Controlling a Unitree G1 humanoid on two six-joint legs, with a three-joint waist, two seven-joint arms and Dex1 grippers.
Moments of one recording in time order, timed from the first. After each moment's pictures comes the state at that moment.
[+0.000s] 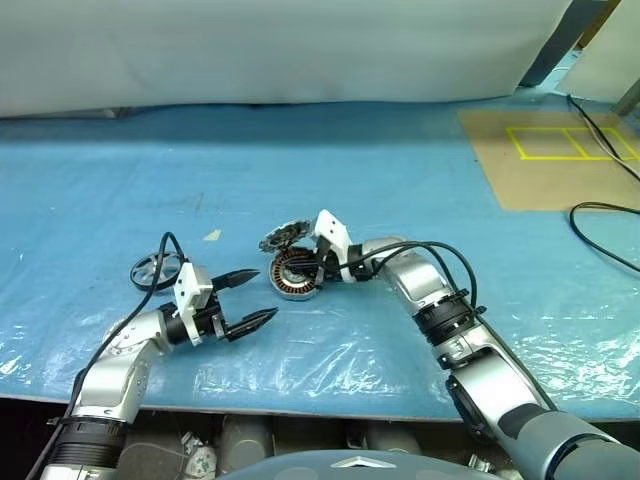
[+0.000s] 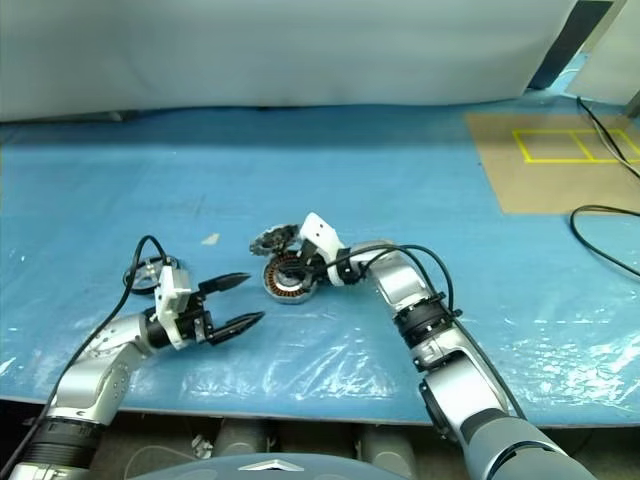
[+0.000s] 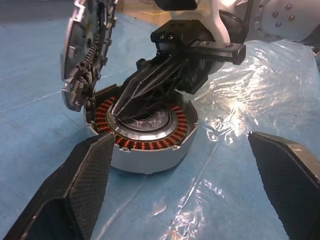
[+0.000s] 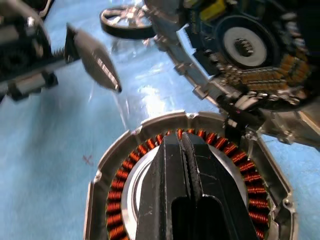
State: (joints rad) left arm 0.01 0.48 0.03 -0.03 -0.47 0.06 -1.09; right arm -0.67 -0.19 0.30 0.38 0.18 0.46 1.01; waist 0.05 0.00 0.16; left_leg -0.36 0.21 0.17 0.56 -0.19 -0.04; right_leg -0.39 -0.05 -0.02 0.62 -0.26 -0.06
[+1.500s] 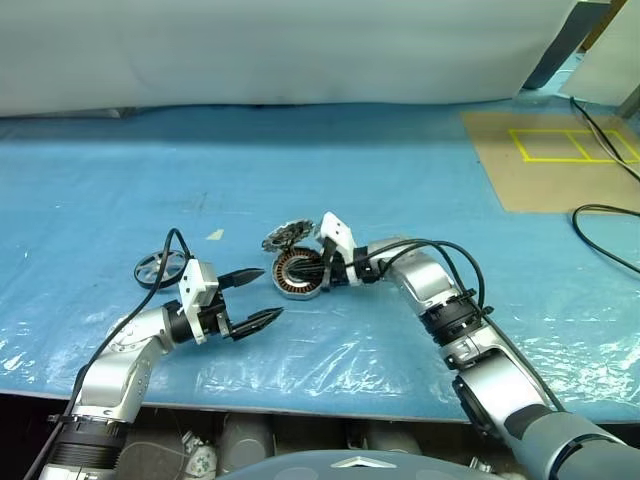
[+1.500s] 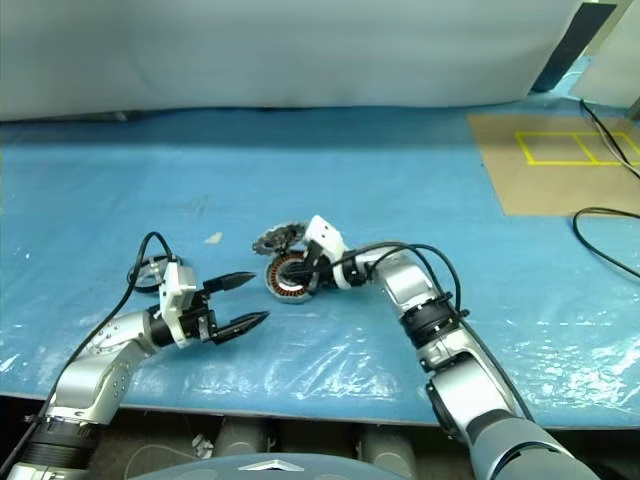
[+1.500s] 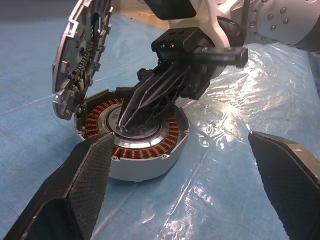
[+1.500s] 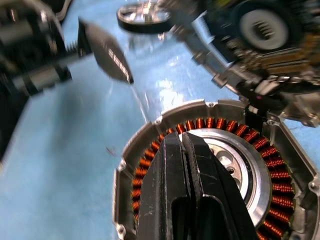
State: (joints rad) left arm 0.01 0.49 0.02 -0.09 -0.48 0.13 -1.07; right arm -0.66 -0.21 0.30 0.35 0.24 0.55 1.07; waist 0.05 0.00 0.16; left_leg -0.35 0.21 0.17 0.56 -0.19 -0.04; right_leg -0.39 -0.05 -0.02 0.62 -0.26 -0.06
